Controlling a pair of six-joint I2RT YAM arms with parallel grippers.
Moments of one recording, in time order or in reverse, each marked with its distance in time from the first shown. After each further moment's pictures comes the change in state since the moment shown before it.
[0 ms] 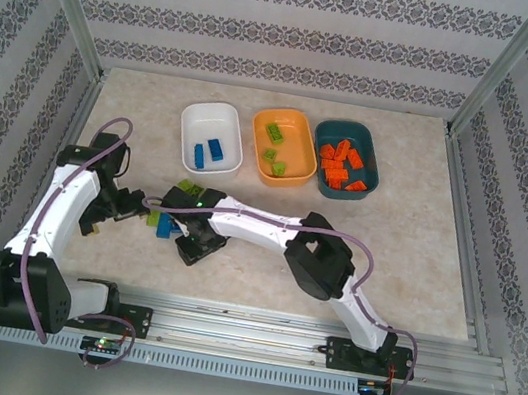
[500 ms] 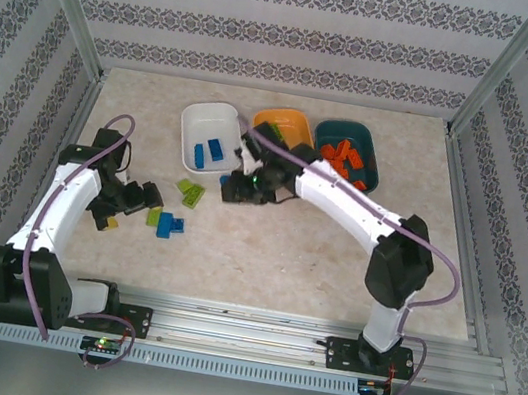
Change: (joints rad) left arm 0.004 0.006 -0.014 0.104 0.198 0.029; right arm -0.357 -0.359 -0.115 0.115 -0.238 0.221
